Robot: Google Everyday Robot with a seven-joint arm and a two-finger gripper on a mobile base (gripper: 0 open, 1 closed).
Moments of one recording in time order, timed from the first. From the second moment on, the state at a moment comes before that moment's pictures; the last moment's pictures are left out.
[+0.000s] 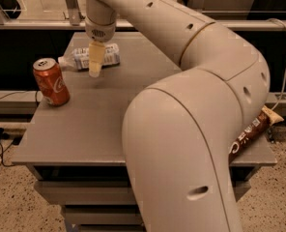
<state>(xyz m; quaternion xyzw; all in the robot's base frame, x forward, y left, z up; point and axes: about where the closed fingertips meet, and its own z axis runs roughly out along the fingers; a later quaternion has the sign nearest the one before) 0.739 0.113 0.877 -0.67 0.72 -0.02 0.21</state>
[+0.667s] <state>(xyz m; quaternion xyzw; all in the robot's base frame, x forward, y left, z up) 0.739 0.140 0.862 -0.69 0.70 0.01 0.17</state>
